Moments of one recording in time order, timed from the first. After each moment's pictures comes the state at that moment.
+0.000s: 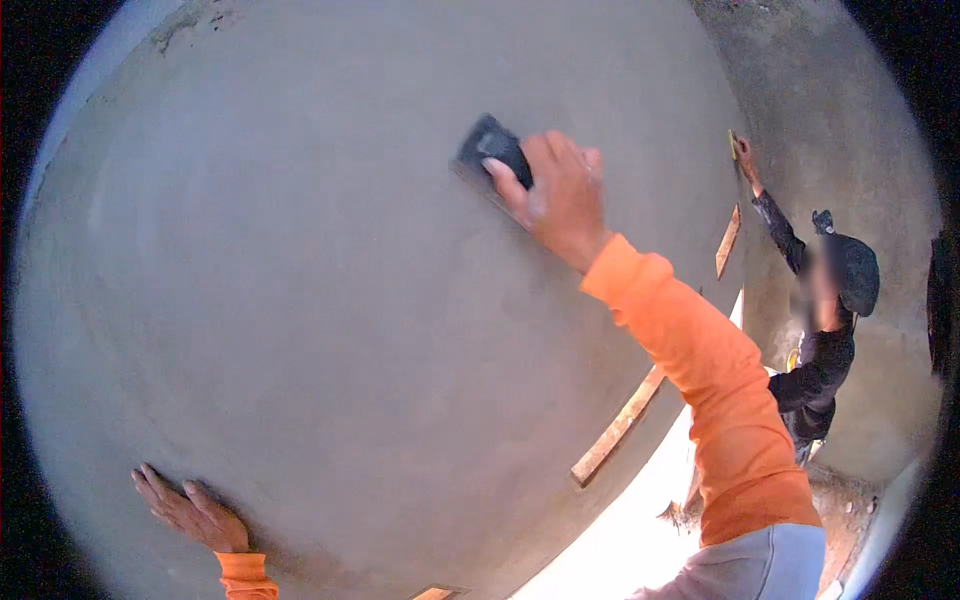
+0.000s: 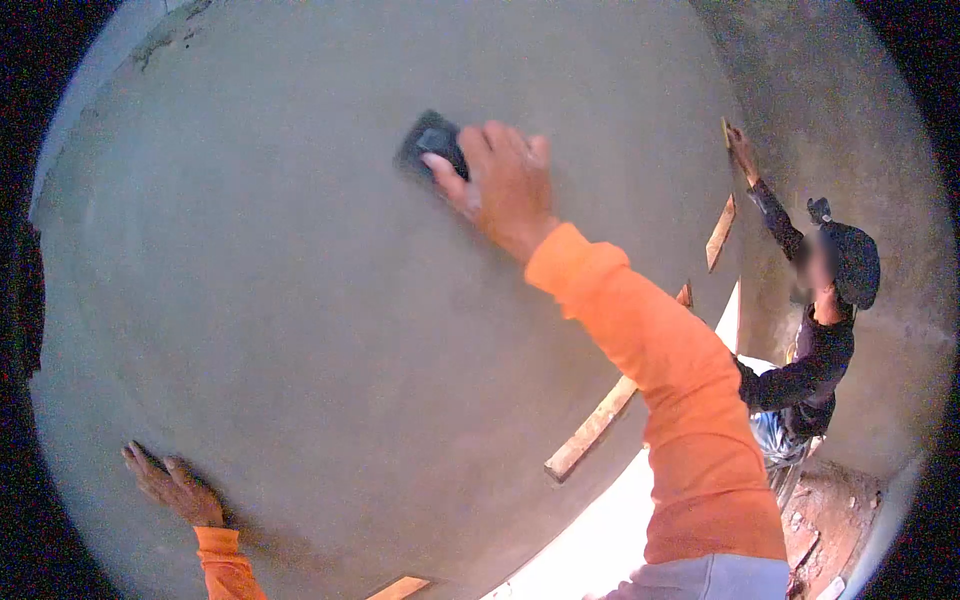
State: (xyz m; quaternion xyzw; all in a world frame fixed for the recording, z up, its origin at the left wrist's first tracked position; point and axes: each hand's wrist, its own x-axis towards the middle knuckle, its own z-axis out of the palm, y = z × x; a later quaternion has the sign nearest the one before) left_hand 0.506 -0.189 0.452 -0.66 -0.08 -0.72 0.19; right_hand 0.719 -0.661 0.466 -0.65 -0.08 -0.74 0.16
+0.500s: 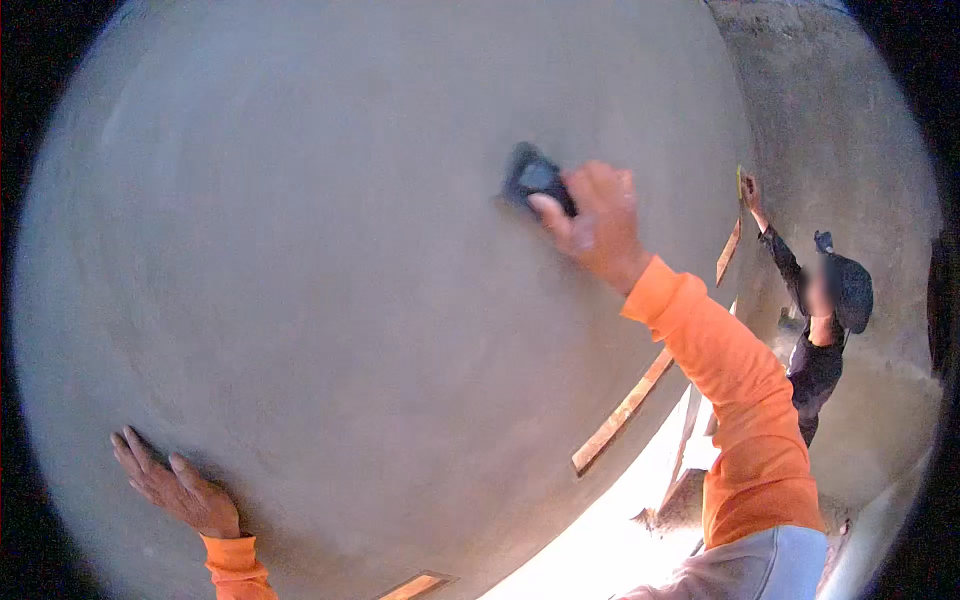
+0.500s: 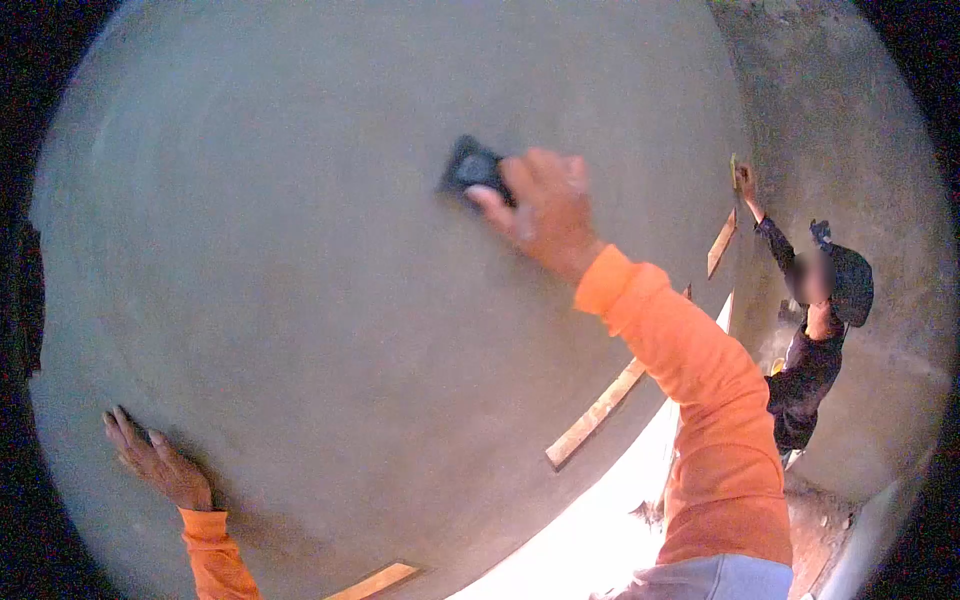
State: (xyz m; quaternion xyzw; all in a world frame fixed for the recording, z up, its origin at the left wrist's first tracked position) left_hand 0.502 -0.191 0.450 -0.66 -0.05 -0.73 0.18; right_hand 0.712 -0.657 0.439 -0.64 -0.13 -0.75 0.13
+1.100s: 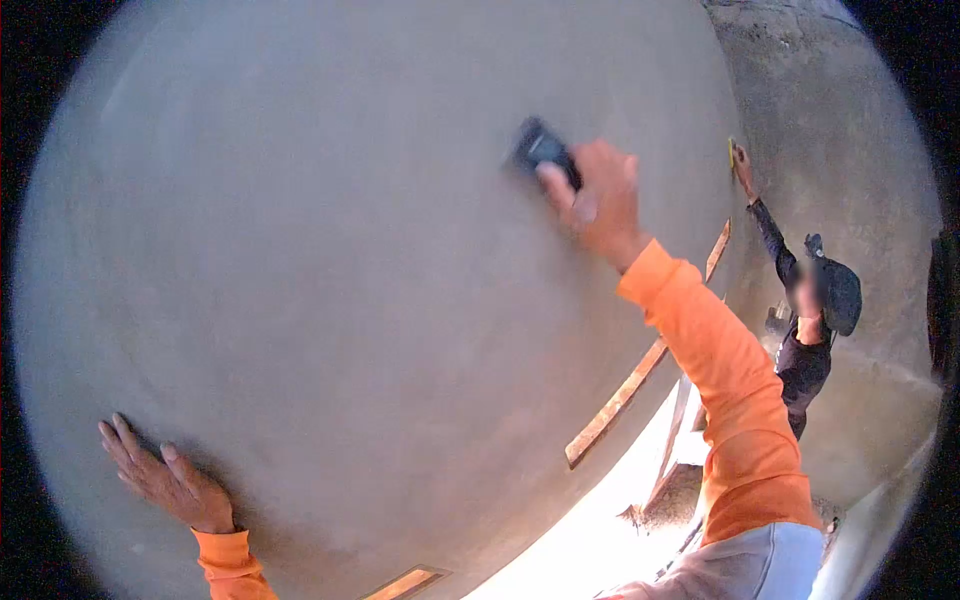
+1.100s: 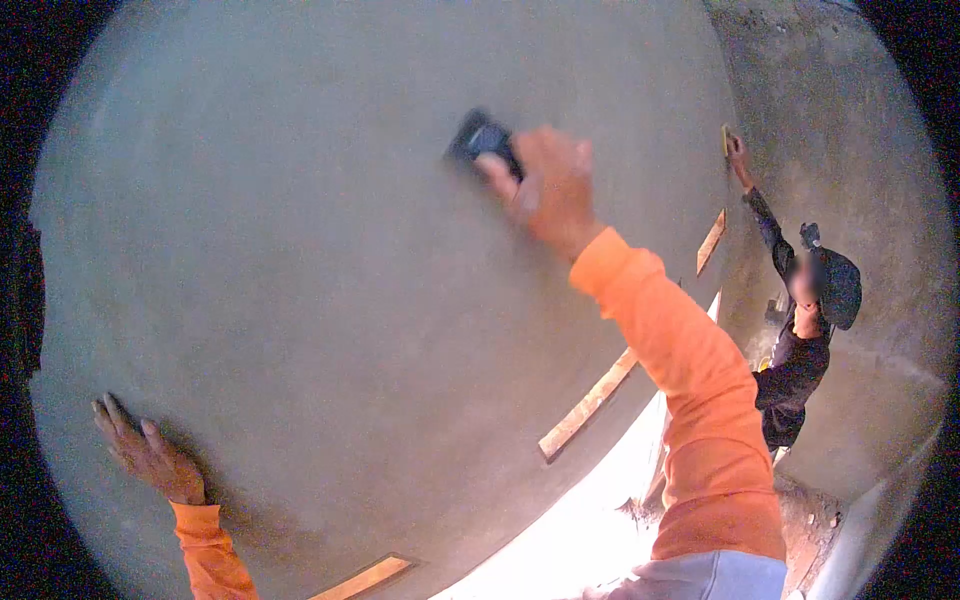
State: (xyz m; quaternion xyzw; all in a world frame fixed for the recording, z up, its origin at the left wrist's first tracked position) left_hand 0.496 -0.202 0.462 -0.66 -0.04 -0.73 0.18; right_hand 0.713 -0.657 0.454 -0.67 -0.13 -0.72 0.15
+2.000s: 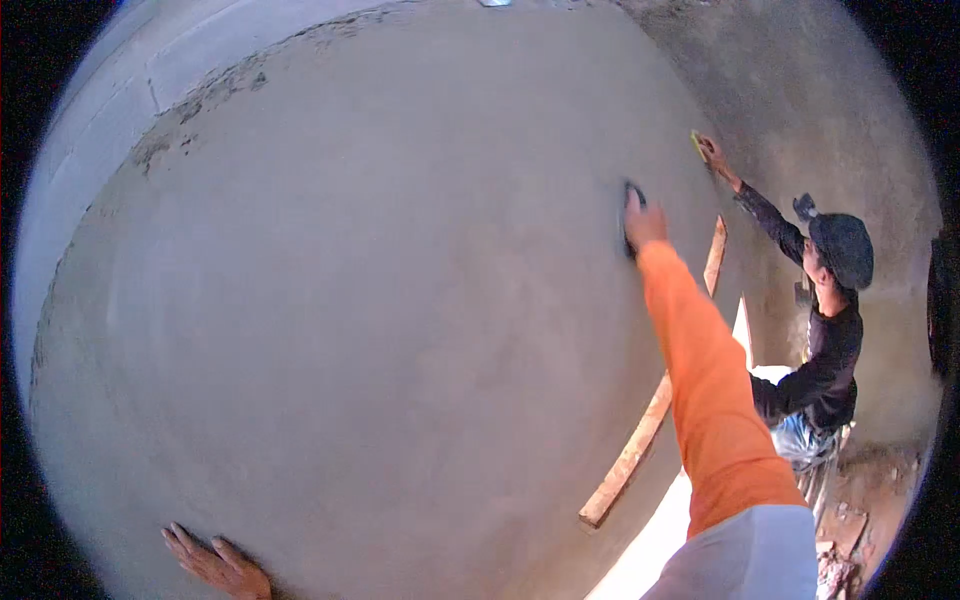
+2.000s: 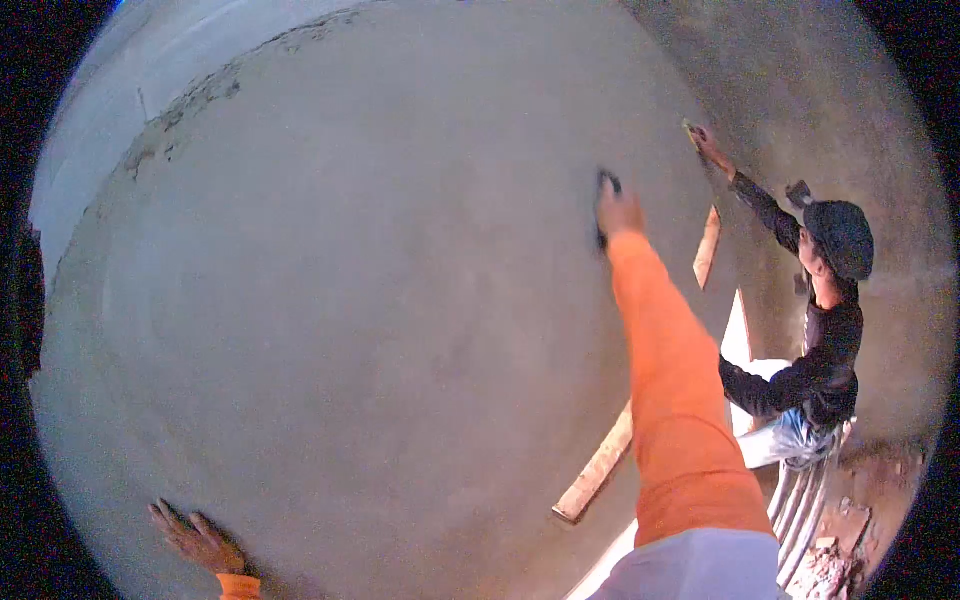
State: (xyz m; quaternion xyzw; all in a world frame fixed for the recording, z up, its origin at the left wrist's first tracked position) left_hand 0.500 -0.192 0.452 -0.62 -0.11 -0.73 0.26; right_hand 0.844 -0.890 0.372 -0.62 0.26 -0.47 0.57
